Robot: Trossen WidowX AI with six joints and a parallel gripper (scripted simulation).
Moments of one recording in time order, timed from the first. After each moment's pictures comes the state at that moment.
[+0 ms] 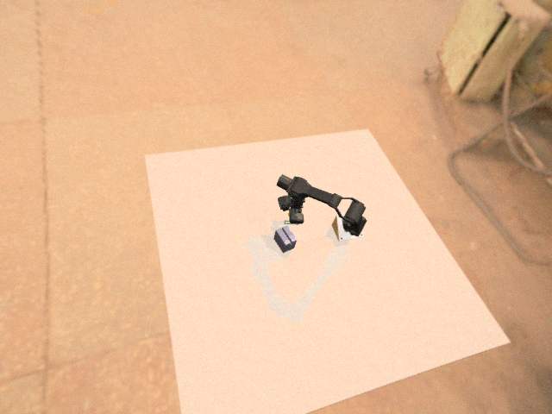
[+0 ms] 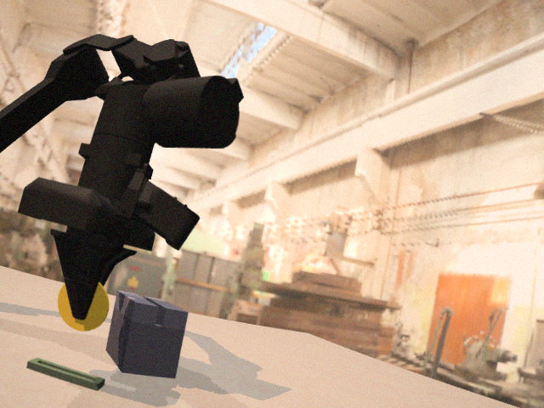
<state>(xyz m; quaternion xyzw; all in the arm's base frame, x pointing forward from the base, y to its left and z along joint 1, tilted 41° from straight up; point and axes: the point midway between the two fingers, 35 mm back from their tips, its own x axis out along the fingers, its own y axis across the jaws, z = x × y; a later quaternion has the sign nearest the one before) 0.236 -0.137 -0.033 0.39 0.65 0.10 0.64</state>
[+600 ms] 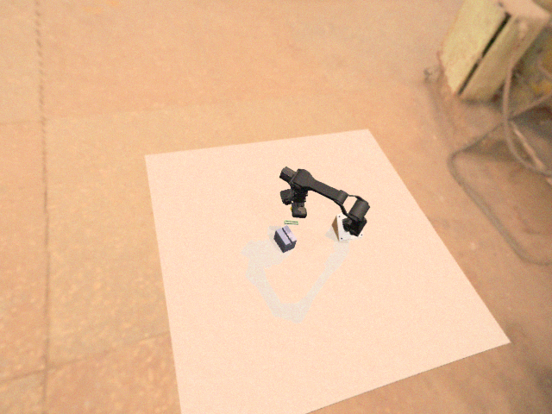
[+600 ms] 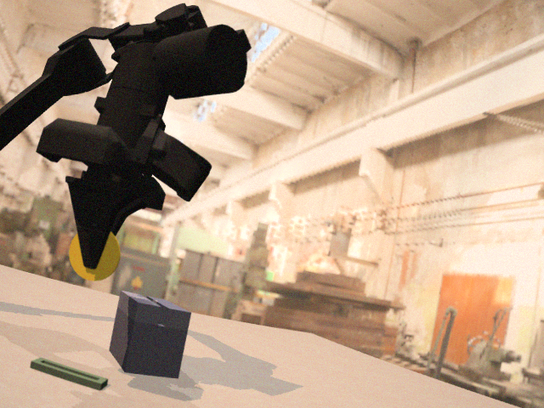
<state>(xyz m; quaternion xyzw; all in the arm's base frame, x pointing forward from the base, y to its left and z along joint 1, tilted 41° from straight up) 0.228 -0.164 0.001 0.39 0.65 0.10 0.64</state>
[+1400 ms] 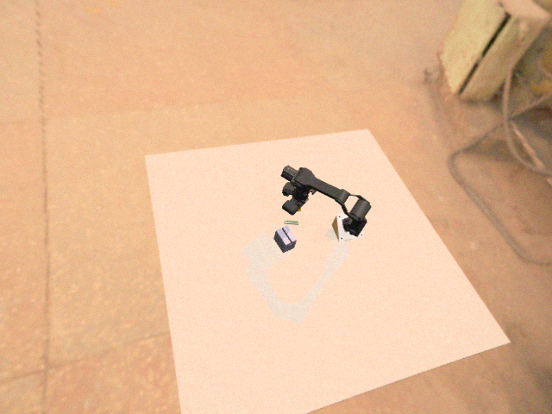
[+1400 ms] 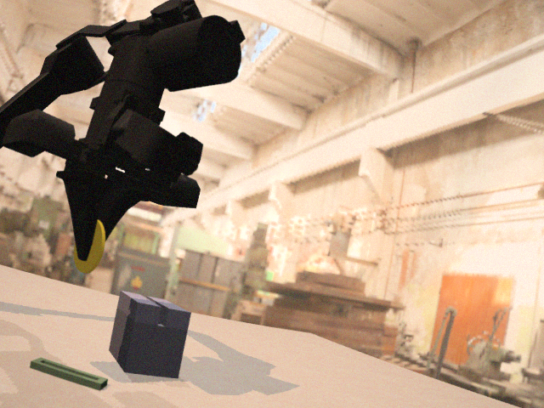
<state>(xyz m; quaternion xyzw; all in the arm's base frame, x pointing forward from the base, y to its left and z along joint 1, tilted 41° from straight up) 0.221 -0.167 0.005 0.58 0.65 -0.12 0.48</state>
